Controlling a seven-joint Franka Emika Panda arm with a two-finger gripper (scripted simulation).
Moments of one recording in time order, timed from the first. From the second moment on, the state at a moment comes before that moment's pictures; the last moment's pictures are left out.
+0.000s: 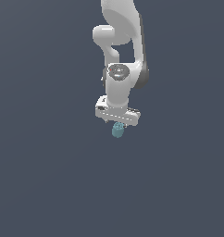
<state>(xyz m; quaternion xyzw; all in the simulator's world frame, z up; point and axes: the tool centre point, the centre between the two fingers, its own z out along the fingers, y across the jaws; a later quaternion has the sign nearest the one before) -0.054 0.021 0.119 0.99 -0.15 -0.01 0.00</state>
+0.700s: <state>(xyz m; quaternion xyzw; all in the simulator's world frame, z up) -0.065 0.034 0.109 0.99 -0.17 0.00 0.00</state>
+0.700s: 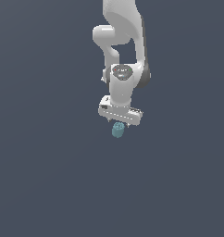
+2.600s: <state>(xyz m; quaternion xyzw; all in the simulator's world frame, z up) -0.056 0.043 0.096 0.98 -0.17 0.00 0.00</state>
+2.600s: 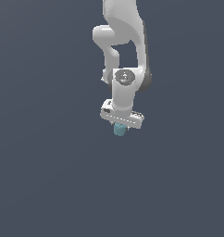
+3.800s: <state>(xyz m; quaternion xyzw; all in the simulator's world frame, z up) 0.012 0.094 0.309 0.98 -0.17 0.00 0.00</state>
